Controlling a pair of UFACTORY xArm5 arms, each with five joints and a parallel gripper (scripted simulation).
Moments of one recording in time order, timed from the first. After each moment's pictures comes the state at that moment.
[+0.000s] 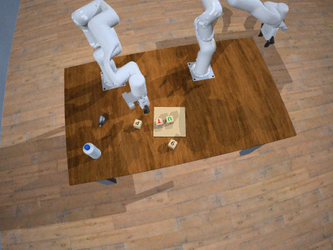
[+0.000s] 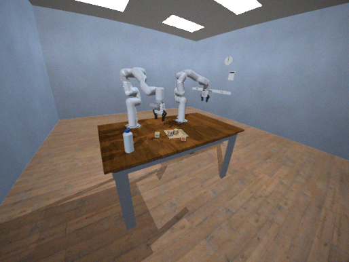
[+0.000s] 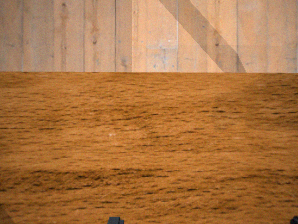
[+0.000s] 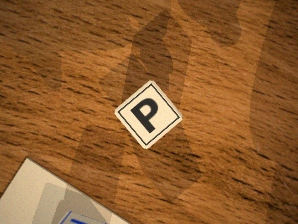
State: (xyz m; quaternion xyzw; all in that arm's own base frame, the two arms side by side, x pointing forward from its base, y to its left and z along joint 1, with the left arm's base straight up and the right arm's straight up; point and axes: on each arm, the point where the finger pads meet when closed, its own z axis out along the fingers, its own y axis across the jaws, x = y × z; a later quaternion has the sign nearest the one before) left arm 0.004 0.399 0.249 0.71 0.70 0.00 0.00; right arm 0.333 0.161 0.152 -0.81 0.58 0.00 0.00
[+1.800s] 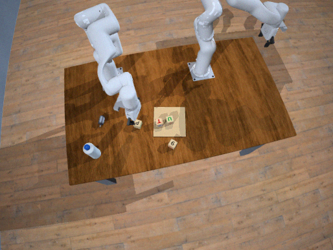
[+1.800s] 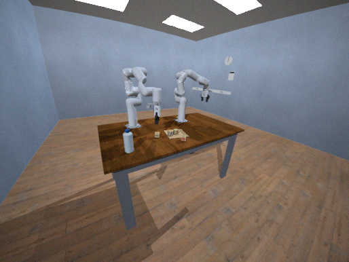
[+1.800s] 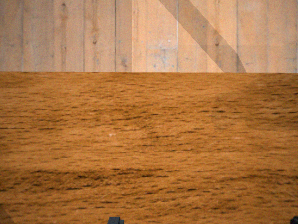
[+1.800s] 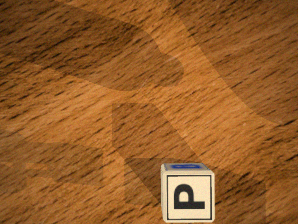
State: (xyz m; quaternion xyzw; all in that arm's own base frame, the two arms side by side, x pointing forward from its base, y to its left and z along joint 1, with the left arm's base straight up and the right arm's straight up) left arm 0.004 0.399 0.249 0.71 0.70 0.00 0.00; right arm 0.385 0.108 0.150 -0.49 0.87 0.00 0.00
